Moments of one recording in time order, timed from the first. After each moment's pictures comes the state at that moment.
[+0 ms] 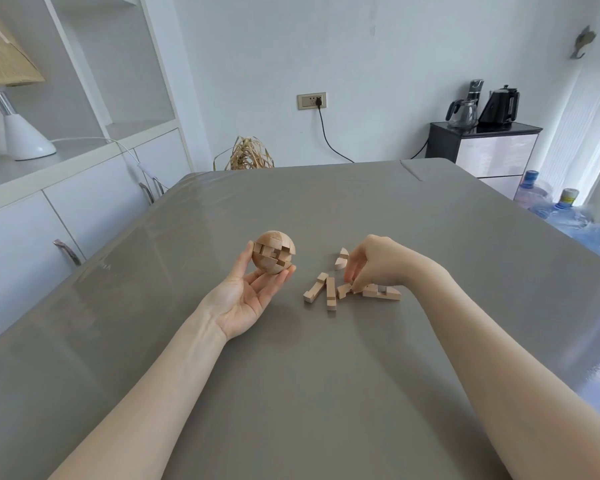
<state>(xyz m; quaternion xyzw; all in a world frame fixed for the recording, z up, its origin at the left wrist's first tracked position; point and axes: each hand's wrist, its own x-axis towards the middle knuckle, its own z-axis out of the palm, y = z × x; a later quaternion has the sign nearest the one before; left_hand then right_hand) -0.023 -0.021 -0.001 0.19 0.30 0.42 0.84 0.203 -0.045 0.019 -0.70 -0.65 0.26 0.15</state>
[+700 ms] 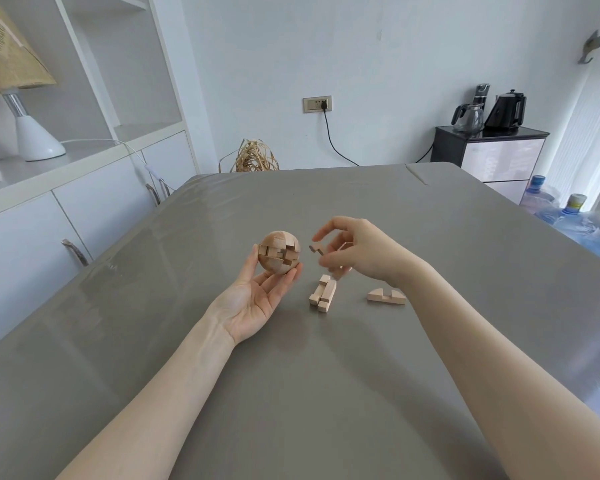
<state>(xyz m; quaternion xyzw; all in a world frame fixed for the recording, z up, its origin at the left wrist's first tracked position) -0.020 -0.024 -0.003 0.16 0.24 0.42 0.86 0.172 -0.053 0.041 -0.58 -0.64 0.34 0.37</state>
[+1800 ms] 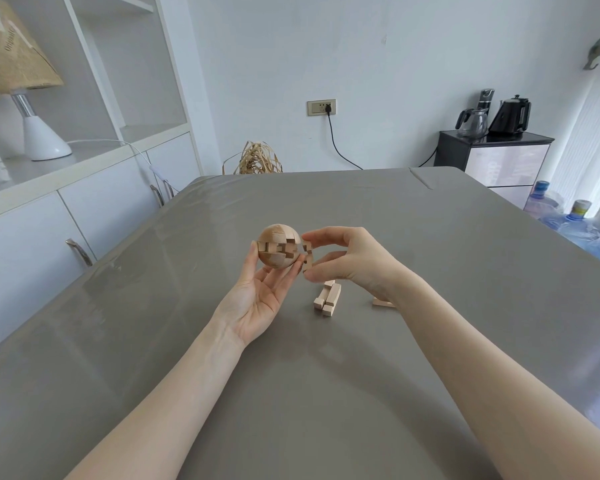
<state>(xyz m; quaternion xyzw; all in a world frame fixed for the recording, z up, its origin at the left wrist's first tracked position) -0.016 -0.028 0.001 0.16 0.19 0.48 0.84 0.154 -0.059 0.037 -0.52 -0.60 0.44 0.43</state>
